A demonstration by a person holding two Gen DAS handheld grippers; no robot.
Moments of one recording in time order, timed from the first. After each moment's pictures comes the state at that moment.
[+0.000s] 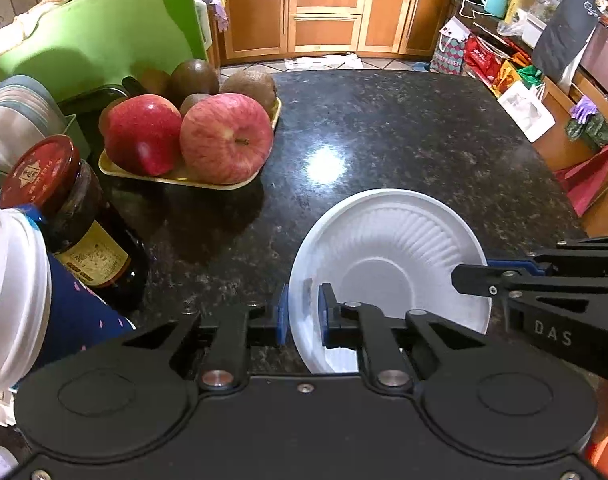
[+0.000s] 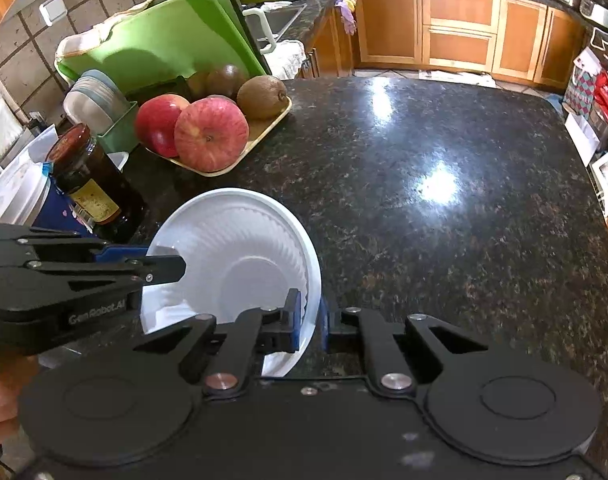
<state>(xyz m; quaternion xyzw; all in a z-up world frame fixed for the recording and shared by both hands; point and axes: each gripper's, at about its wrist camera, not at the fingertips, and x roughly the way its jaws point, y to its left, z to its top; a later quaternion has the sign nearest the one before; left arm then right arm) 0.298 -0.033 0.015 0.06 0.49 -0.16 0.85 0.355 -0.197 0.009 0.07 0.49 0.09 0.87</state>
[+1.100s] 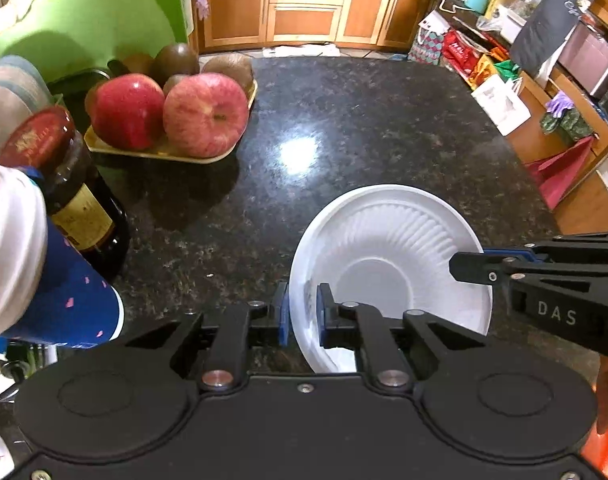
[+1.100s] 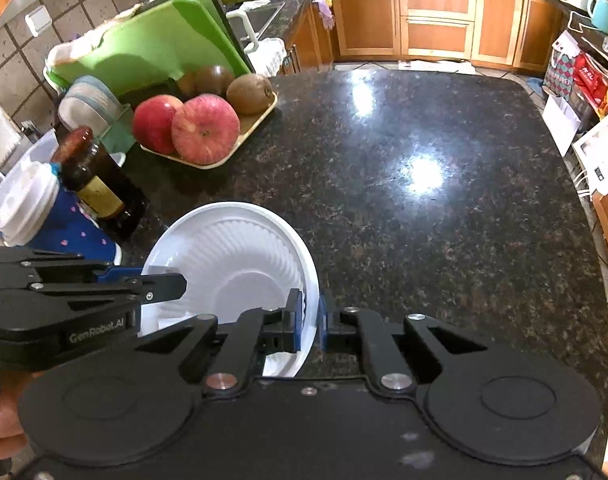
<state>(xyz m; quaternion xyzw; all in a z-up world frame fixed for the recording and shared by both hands) 0.275 -0.028 0.025 0.04 0.50 -0.19 0.84 0.325 -0.197 0.028 0.08 0.50 0.06 0.86</state>
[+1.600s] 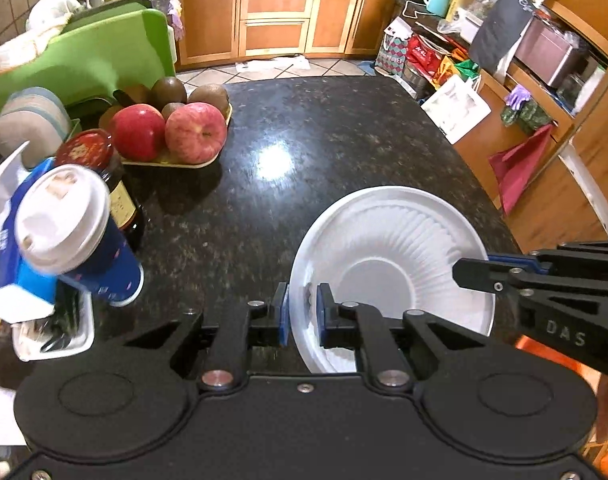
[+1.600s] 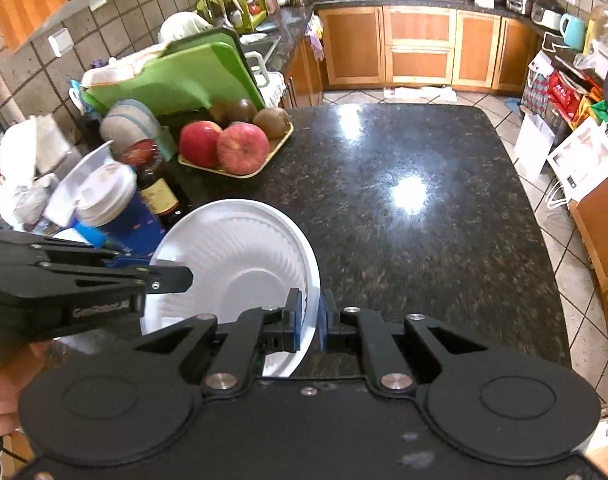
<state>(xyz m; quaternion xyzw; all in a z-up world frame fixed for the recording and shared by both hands) 0.209 -0.007 0.084 0.05 0.49 -0.23 0.84 0.218 -0.176 0.107 0.08 0.46 0.04 0.89</state>
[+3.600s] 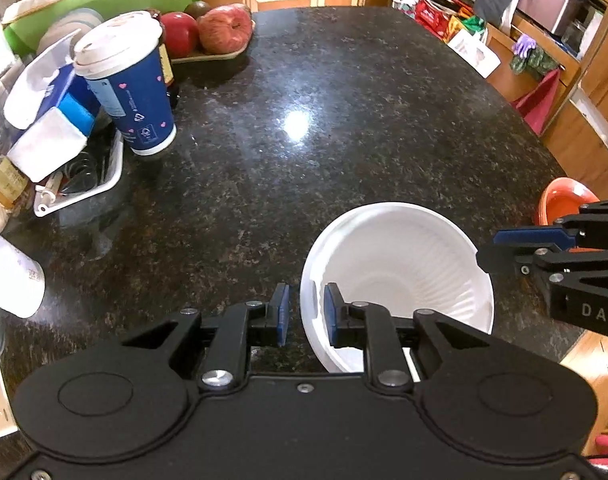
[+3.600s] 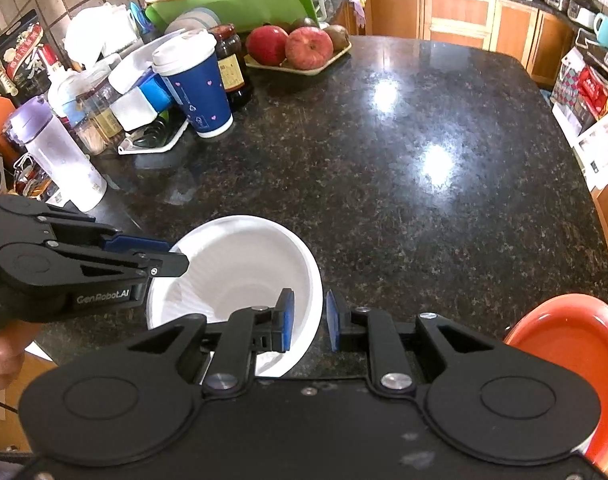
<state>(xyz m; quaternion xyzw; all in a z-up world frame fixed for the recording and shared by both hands) 0.098 0.046 0.024 0.10 0.50 -0.20 0.84 0.102 -0.119 0.043 0.04 0.49 0.09 0.87</state>
